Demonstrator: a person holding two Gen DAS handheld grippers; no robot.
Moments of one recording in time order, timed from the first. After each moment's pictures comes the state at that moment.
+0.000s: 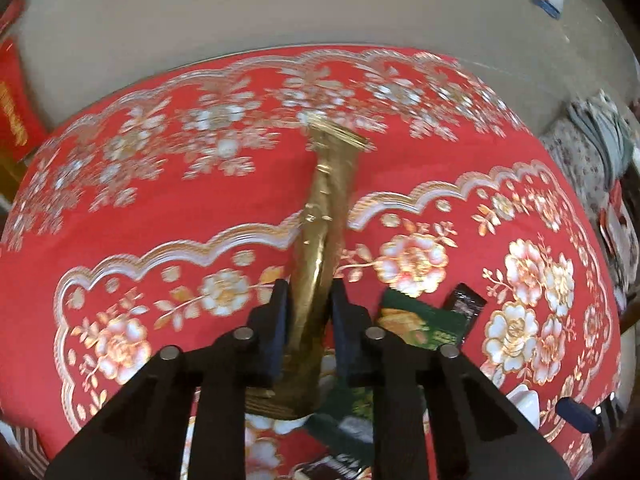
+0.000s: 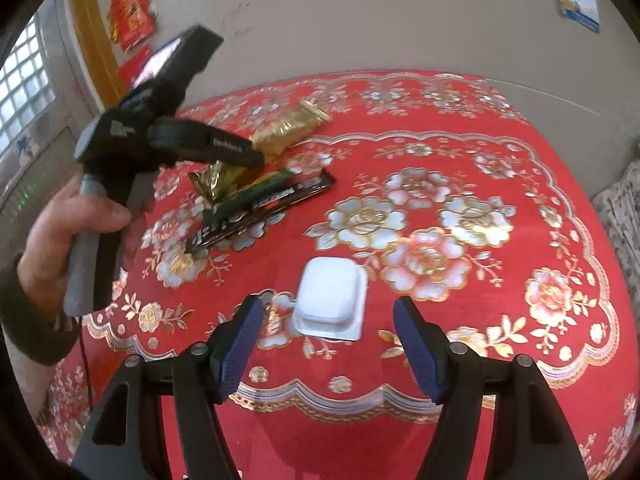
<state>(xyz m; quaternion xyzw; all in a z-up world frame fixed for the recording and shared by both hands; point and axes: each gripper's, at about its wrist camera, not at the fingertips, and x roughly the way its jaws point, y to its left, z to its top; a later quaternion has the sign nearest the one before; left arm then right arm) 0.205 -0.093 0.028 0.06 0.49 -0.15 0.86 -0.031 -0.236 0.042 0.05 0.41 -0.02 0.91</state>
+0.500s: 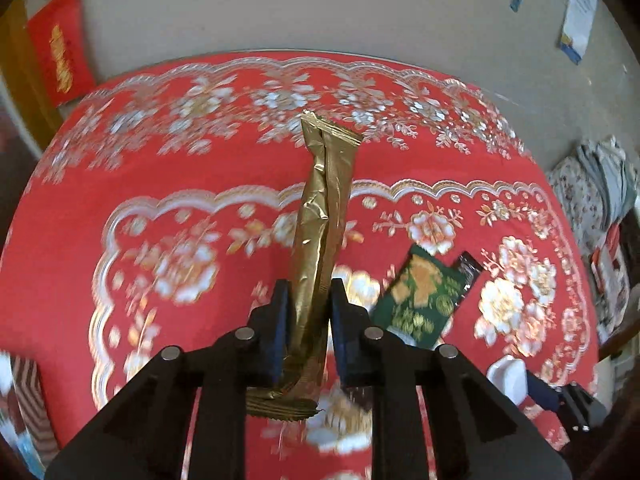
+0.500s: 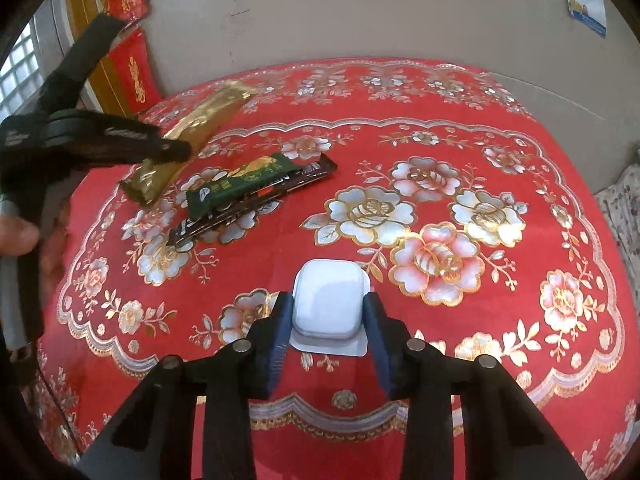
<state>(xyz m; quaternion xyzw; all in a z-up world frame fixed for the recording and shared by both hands) 0.162 -0.038 0.051 0.00 0.50 -0.12 0.86 -0.021 -0.233 0.030 0.04 0.43 -0.04 0.90</state>
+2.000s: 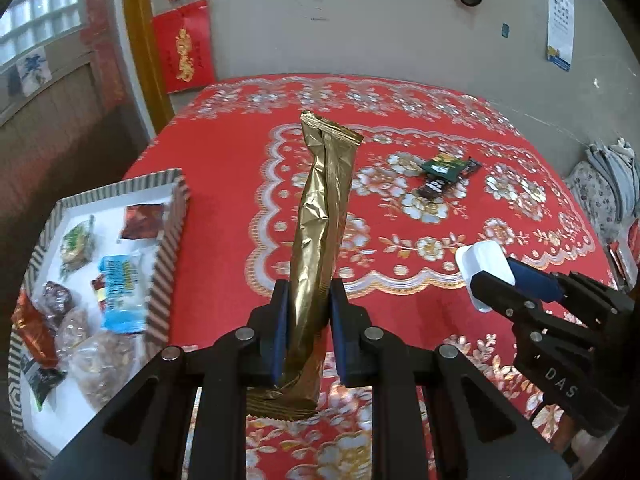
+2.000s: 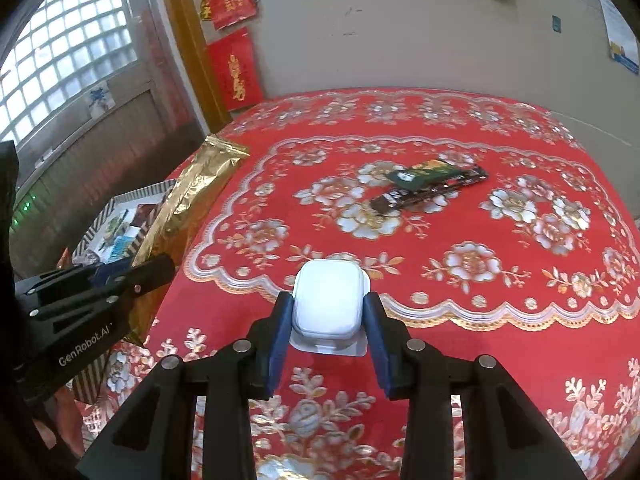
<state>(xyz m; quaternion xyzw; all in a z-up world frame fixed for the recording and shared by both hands) -0.054 0.075 0.071 0.02 0.41 -0.04 0.91 -0.091 -0.091 0.055 0.03 0.38 0.06 0.92</state>
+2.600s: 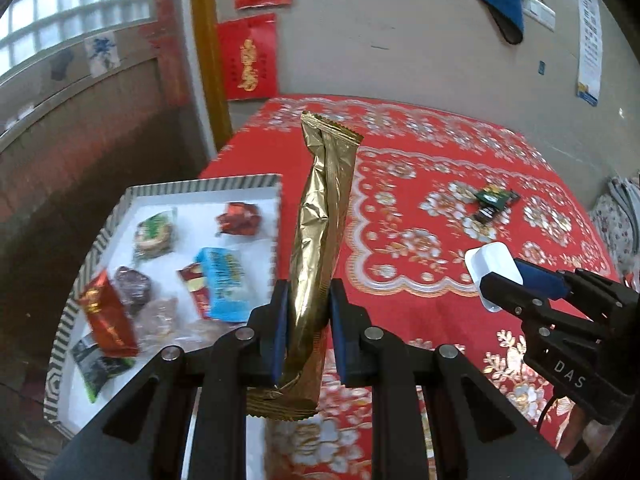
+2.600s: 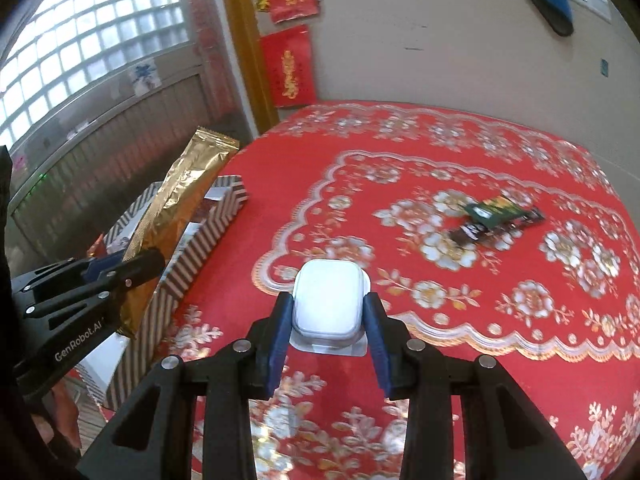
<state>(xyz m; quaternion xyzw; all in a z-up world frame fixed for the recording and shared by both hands) -0.081 0.150 0.089 -0.01 0.38 0.02 0.92 -0.085 -0.019 0.070 -0.02 0.37 0.11 0.92</state>
